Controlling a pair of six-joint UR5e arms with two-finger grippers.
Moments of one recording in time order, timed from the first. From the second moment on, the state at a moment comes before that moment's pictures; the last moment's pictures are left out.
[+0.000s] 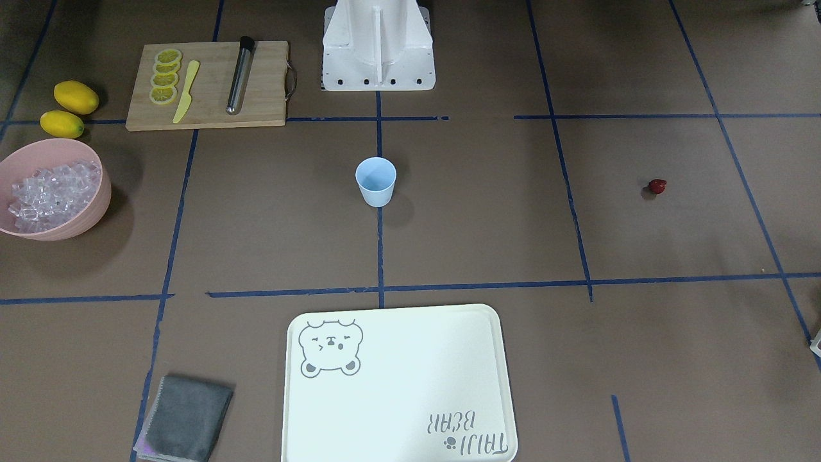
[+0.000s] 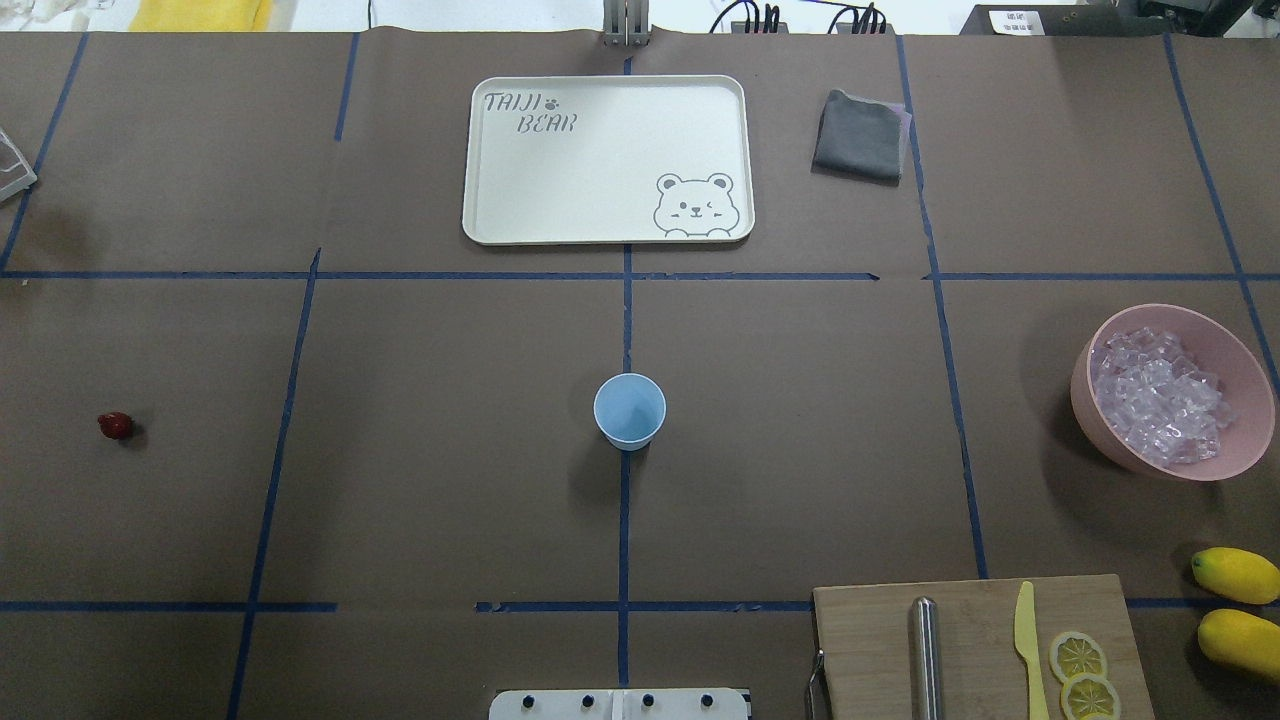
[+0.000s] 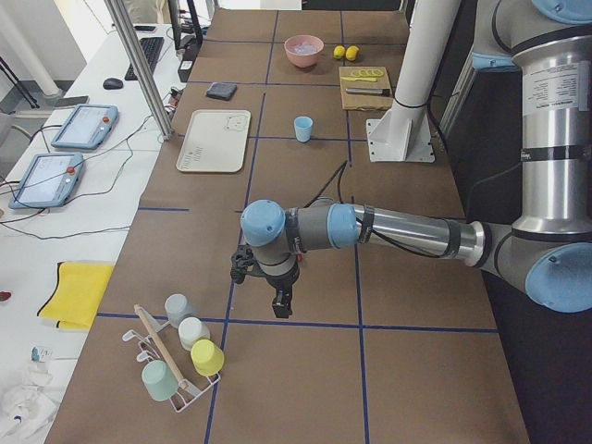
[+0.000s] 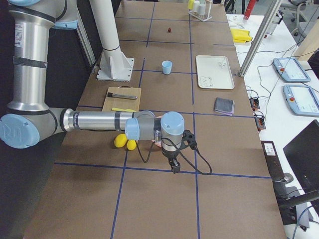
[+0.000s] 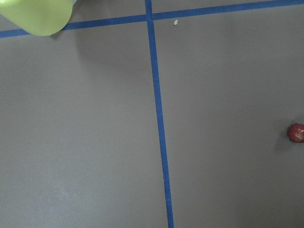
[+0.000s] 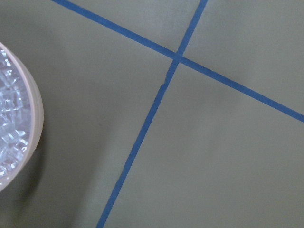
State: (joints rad) left arm -1.54 -1.46 -1.83 -1.28 -2.35 0.19; right arm 1.55 -1.71 1.74 -1.55 2.31 -0.36
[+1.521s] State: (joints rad) left arm -1.54 -1.46 -1.83 -1.28 -2.35 0.19; right arm 1.12 -1.84 1.84 -0.98 2.26 0.46
